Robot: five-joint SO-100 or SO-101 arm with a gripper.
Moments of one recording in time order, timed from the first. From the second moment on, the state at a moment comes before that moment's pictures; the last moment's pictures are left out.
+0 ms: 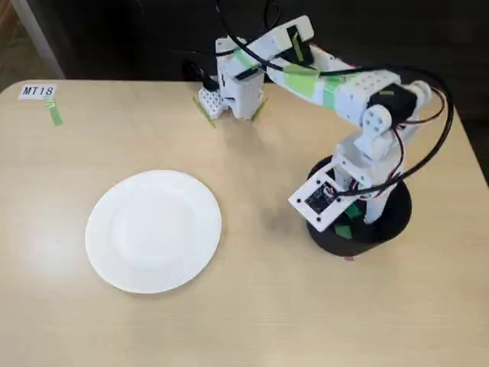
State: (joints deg) arm -31.5 50.5 33.7 97.0 -3.1
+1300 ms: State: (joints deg) arm -4.6 133.3 64.6 75.2 2.4
